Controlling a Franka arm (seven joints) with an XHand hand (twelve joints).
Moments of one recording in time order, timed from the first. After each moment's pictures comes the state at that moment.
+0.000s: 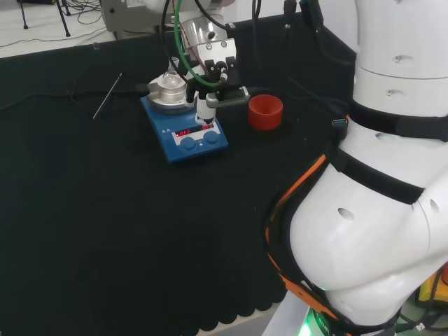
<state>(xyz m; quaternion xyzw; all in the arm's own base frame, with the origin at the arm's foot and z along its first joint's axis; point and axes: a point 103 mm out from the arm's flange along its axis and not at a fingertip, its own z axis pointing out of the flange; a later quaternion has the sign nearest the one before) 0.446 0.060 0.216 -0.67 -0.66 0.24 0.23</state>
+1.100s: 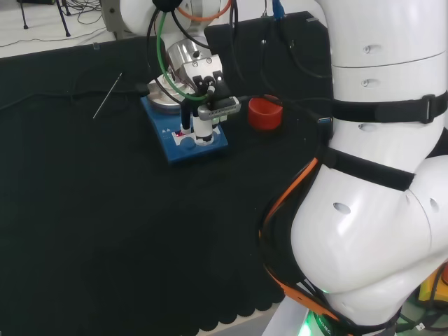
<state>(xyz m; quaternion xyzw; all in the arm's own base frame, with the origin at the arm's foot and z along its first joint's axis) 0.440 0.075 0.183 -0.63 -0.65 0.33 0.27</state>
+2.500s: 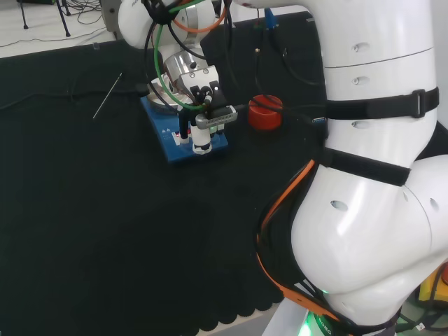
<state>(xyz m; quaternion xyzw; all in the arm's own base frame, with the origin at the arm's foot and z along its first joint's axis) 0.443 0.079 0.158 -0.62 -0.65 0.34 0.28</state>
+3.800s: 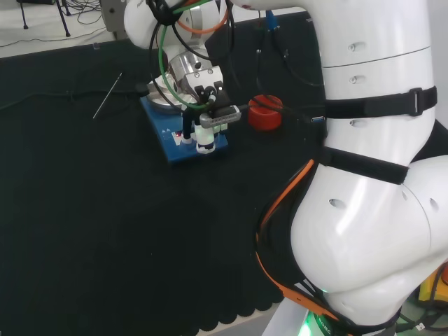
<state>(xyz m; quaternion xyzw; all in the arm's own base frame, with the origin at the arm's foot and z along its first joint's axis) 0.448 0.069 0.154 -0.62 -0.65 0.33 0.29</state>
